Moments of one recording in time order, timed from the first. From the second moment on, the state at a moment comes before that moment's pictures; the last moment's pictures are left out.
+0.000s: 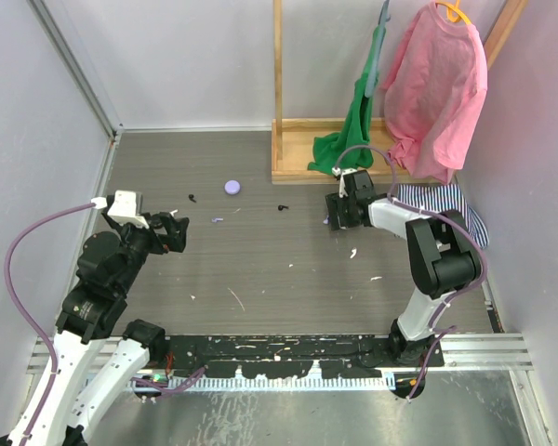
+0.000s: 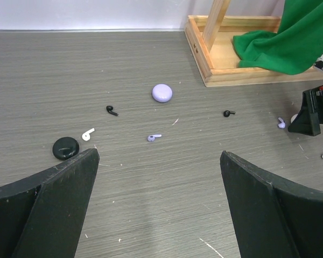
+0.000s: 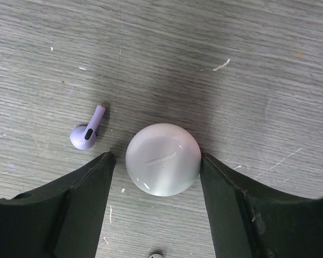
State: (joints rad) left arm -0.35 0.49 0.78 -0.44 -0.13 -0.16; right arm 0.29 1.74 0.97 -0.19 0.03 0.04
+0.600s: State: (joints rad) left arm -0.35 0.49 0.78 -0.44 -0.10 -0.17; right arm 0.29 1.76 1.00 -0.22 0.00 0.02
